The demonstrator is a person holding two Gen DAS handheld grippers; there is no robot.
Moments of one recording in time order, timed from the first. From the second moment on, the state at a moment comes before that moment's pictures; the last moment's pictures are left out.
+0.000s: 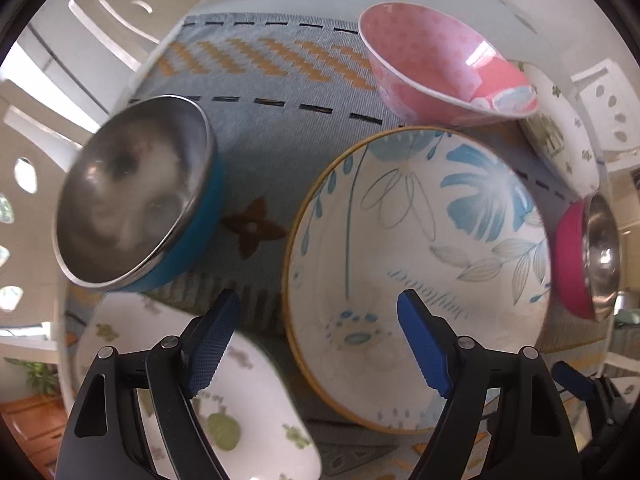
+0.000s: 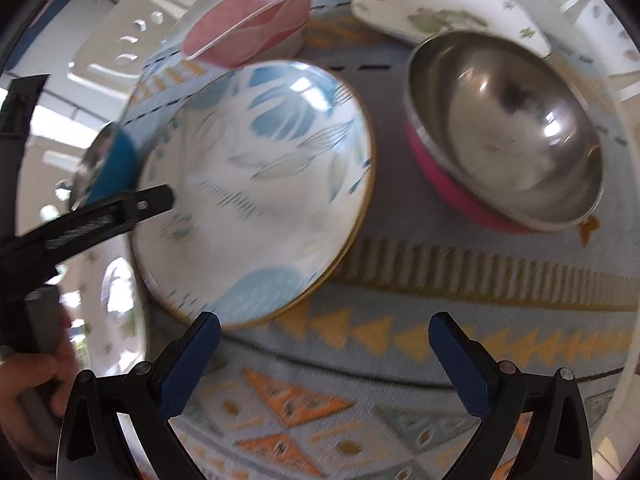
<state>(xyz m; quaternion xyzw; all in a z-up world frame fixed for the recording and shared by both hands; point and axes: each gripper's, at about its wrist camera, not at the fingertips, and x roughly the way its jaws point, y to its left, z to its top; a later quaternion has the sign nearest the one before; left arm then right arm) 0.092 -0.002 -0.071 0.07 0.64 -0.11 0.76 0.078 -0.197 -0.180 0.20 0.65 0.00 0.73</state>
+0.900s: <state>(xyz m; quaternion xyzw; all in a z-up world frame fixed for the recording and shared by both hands) 0.149 -0.055 -0.108 0.10 0.64 -0.17 0.75 0.126 -0.158 -0.200 0.14 0.65 -0.03 0.74</state>
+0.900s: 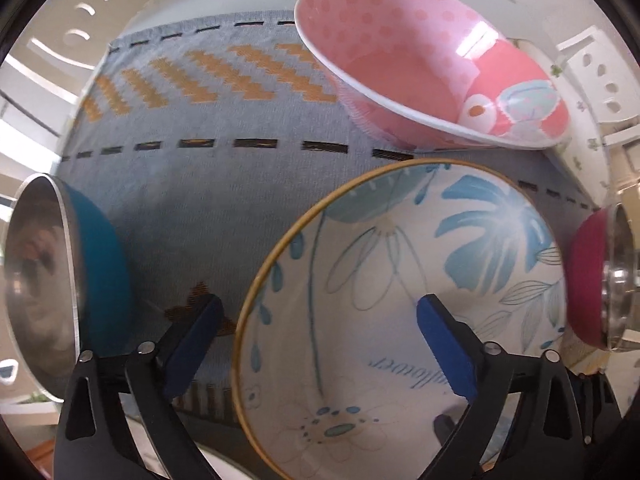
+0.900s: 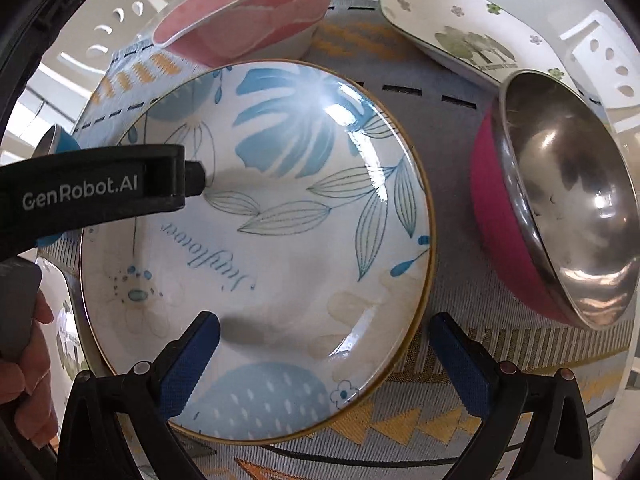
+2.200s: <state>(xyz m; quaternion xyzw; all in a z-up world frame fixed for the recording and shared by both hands) 0.015 -0.074 -0.131 0.11 0.64 -0.17 0.74 -0.009 -0.260 -0.170 0.10 0.66 0.06 0.74</state>
